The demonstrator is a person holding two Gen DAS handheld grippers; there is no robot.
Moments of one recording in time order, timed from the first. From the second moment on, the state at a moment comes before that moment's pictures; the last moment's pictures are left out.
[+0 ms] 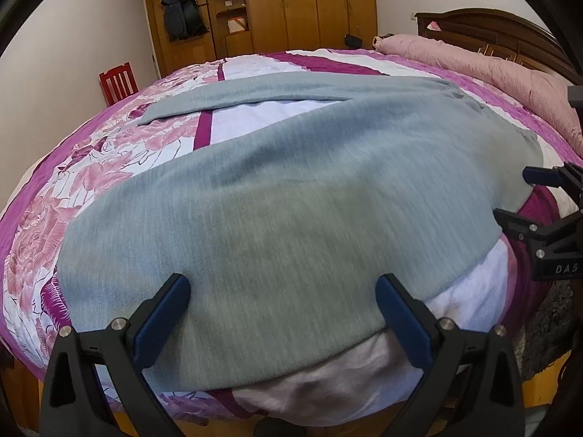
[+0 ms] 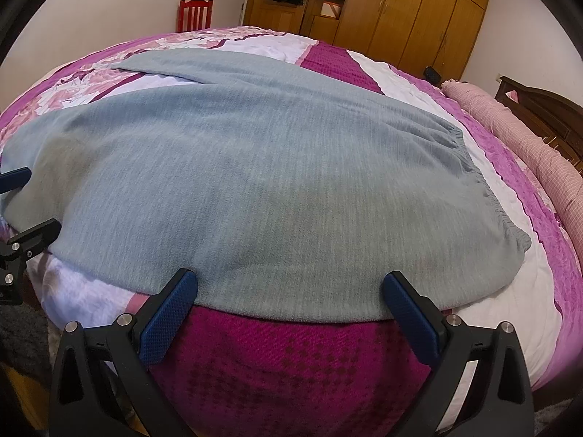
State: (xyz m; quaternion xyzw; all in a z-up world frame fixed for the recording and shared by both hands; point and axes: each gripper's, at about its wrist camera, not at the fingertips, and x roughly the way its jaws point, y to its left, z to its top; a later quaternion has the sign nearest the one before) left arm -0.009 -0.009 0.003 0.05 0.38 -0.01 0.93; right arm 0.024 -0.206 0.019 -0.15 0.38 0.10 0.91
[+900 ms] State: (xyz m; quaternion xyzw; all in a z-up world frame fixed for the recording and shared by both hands) left arm -0.011 -0.010 0.002 0.06 0.37 -0.01 0.93; right arm 0.024 -0.206 0.018 -0.15 0.38 0.10 0.91
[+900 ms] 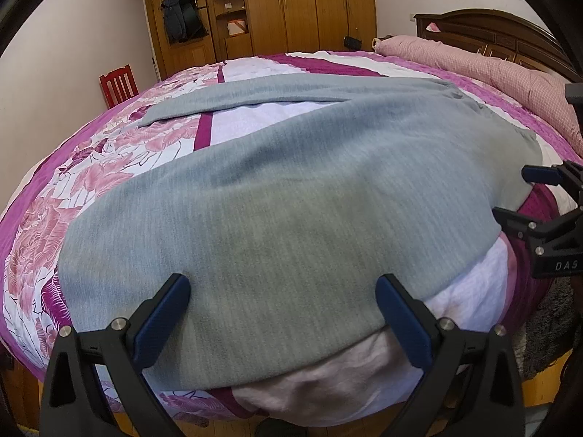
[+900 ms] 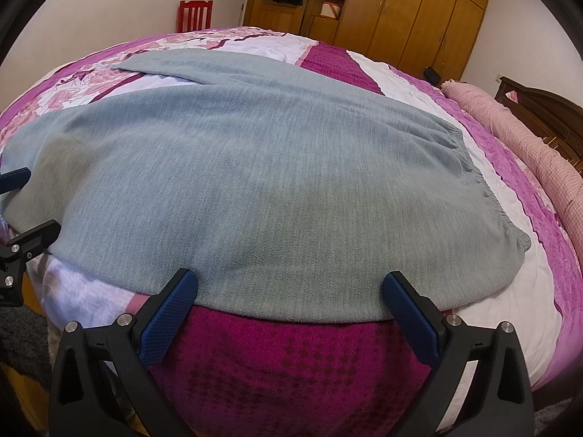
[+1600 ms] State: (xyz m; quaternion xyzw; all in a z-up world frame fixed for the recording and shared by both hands) left arm -0.012 -0.011 0.002 0.06 0.37 -0.01 0.93; right arm 0.024 -0.205 0.019 -0.15 0.38 0.10 0.91
